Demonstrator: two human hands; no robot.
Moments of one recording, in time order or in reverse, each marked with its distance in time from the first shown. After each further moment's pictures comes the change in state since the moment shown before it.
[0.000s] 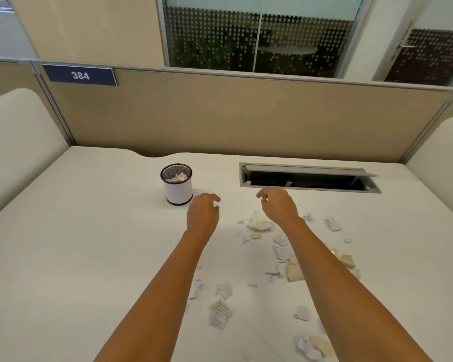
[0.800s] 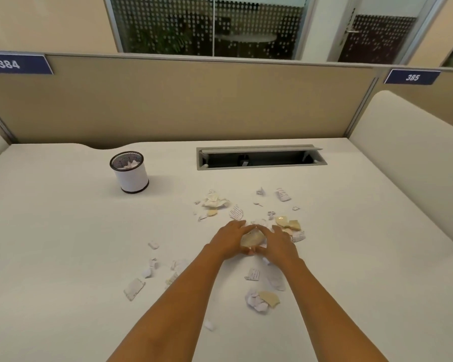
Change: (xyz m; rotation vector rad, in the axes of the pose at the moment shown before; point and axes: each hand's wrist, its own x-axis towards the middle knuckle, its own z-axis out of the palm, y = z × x) left_hand -0.090 0.067 0.135 0.219 -0.666 0.421; right_hand -0.124 0.148 0.018 -0.205 -0.247 0.175
